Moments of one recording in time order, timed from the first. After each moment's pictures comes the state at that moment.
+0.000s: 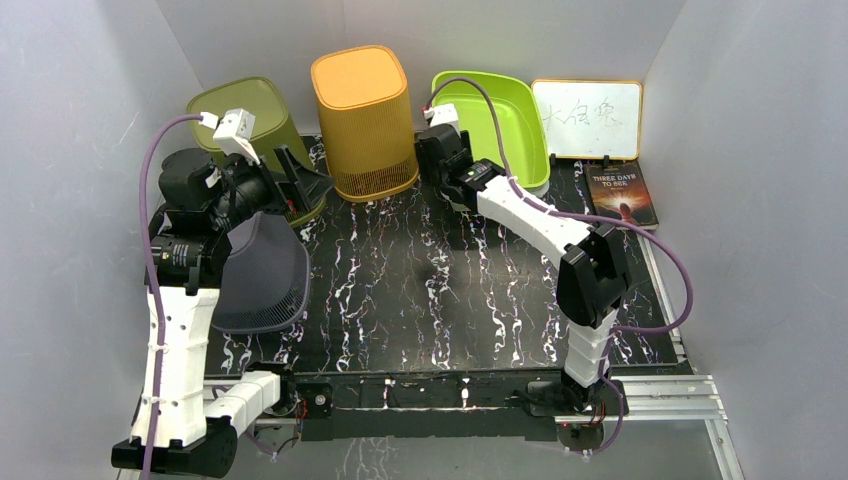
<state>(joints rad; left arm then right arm) -0.07 0.99 1.42 -0.69 0.50 -0.36 0.66 1.87 1.69 -0.40 0.49 0.19</state>
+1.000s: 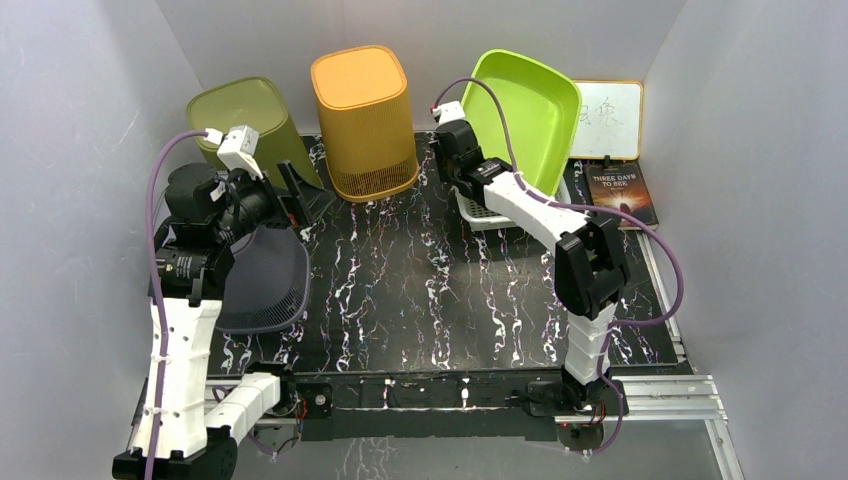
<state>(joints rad) -0.07 0.93 1.32 -0.70 0.49 -0.36 0.55 1.92 1.64 -0.25 0.33 0.09</state>
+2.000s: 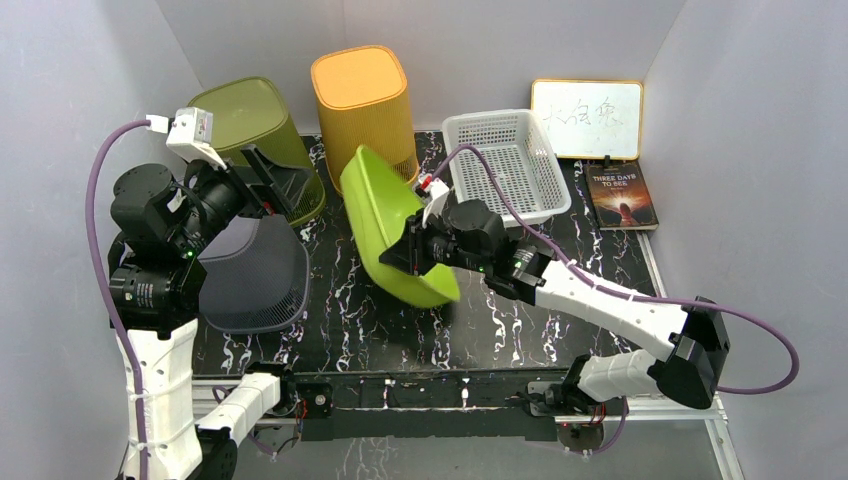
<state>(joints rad) -0.07 0.92 1.59 -0.79 0.37 -0.36 0.95 1.29 1.13 -0.09 -0.16 0.45</state>
